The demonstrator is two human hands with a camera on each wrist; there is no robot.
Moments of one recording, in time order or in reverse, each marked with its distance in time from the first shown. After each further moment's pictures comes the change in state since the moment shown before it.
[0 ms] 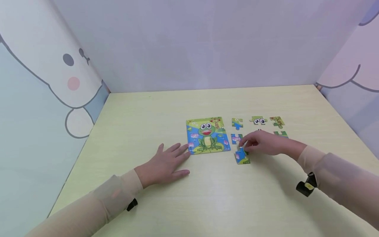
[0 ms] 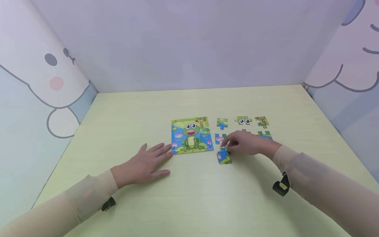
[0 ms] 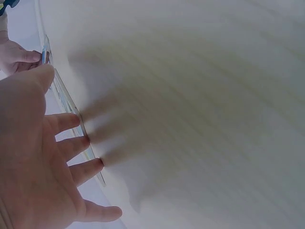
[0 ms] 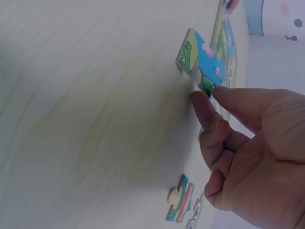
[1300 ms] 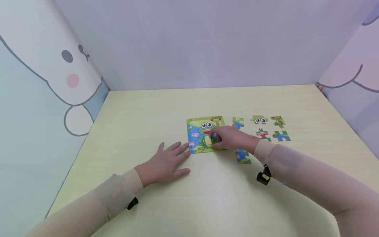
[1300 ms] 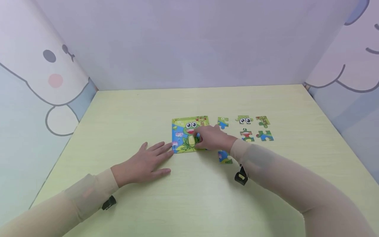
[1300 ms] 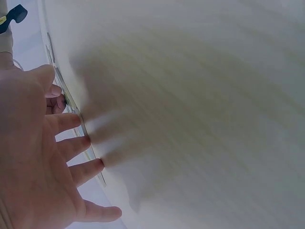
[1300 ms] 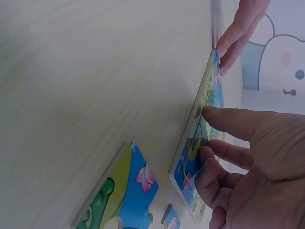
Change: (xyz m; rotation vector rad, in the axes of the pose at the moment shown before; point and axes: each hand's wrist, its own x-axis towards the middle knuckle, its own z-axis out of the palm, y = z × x) left_hand 0.001 -0.003 0.001 0.004 0.007 0.009; right_hand 0.079 -0.072 0.030 -0.243 0.089 0.041
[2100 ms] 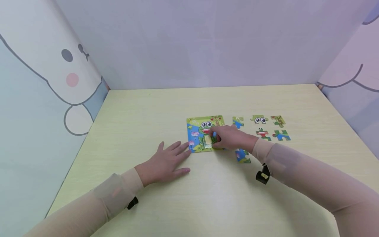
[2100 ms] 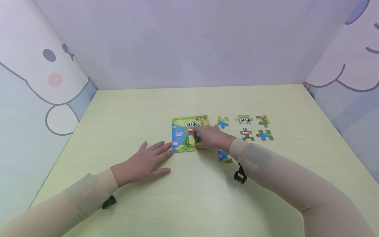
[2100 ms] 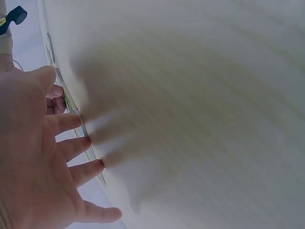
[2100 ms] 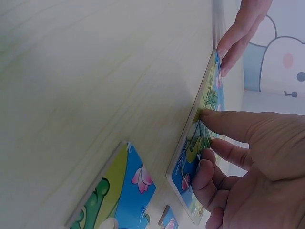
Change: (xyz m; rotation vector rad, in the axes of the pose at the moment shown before) left_hand 0.000 0.001 0.000 0.004 0.002 -0.007; right_hand 0.000 -0.007 -0.002 -0.010 -0.034 0.035
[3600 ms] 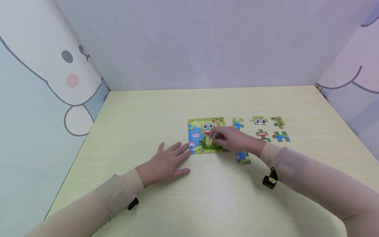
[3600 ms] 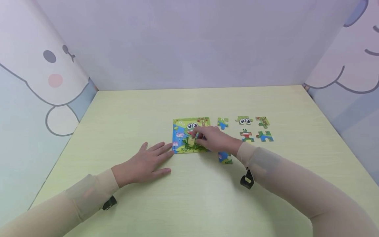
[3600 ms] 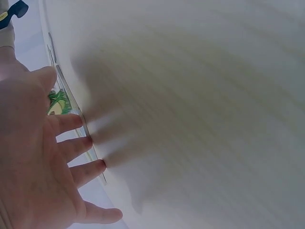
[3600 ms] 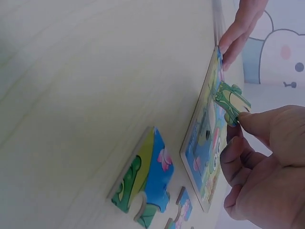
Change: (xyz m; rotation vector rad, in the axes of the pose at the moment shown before) left_hand 0.001 0.001 -0.001 -0.004 -0.002 -0.007; right_hand -0.012 0.018 0.005 0.210 0.108 -0.184
